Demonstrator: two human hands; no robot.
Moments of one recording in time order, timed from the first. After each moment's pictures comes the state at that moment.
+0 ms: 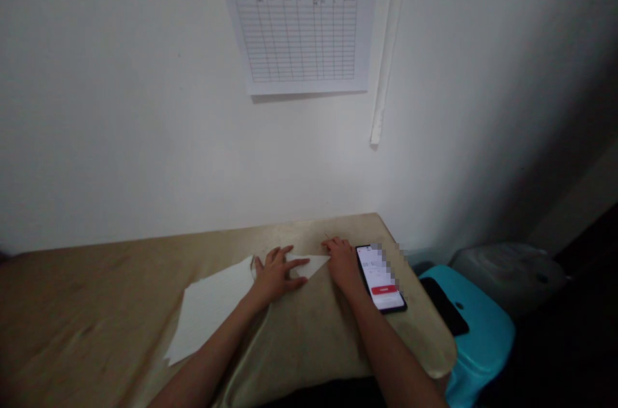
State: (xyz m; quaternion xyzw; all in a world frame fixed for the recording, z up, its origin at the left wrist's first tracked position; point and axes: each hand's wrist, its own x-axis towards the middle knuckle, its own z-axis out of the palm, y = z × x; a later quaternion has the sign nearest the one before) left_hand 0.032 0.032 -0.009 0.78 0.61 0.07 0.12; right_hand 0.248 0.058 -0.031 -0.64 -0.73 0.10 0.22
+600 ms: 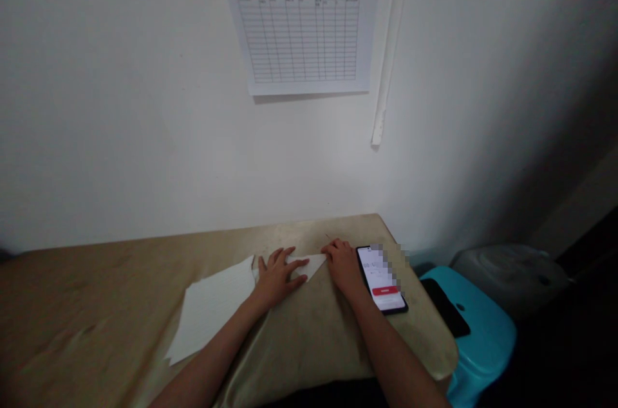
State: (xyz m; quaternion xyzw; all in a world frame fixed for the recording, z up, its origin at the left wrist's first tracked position) left_hand 0.033 0.028 -0.021 0.79 0.60 0.10 0.09; right_hand 0.250 0.051 -0.031 -0.61 -0.75 0.10 0.25
